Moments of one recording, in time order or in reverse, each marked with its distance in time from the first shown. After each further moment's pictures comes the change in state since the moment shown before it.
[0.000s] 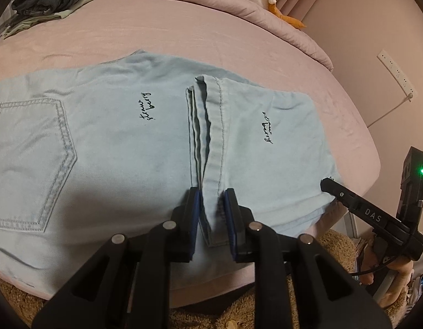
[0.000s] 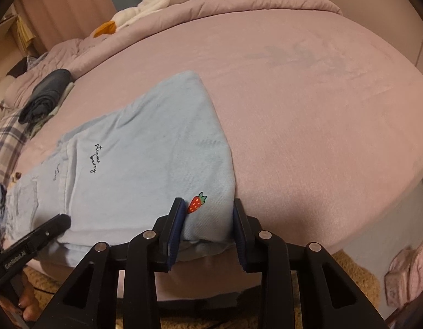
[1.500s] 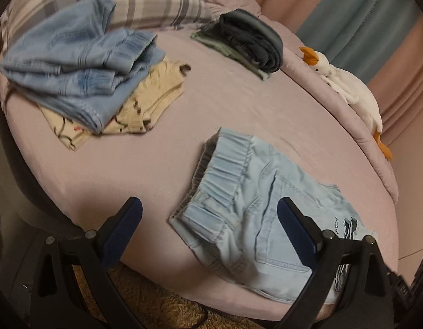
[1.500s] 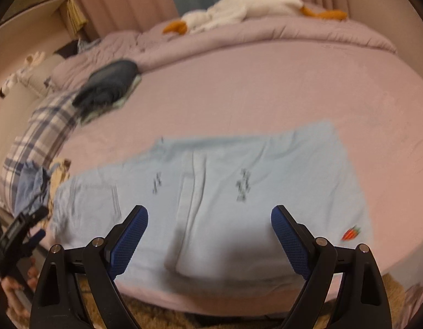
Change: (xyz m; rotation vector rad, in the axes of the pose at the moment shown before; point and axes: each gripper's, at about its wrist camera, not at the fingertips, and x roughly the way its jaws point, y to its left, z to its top) left arm -0.163 0.195 -0.033 -0.545 -0.333 0.335; right arm -0.013 0.132 0.009 -0.157 -0.018 0.174
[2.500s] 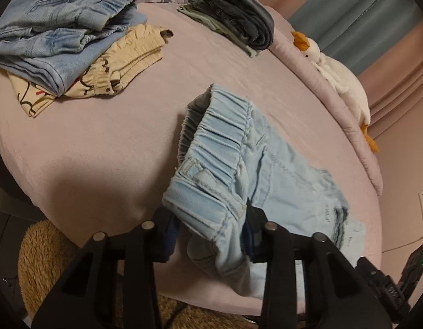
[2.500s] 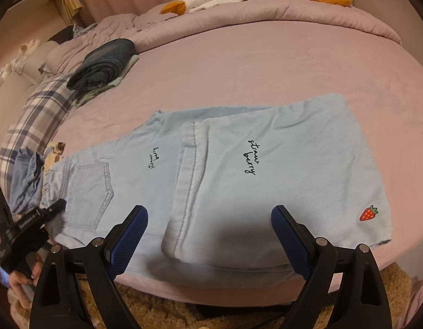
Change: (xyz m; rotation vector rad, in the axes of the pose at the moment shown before) left arm 0.017 -0.007 -0.011 -0.018 0.086 -0.103; right arm 0.010 0.006 -0.006 -0.001 0.052 -0.011
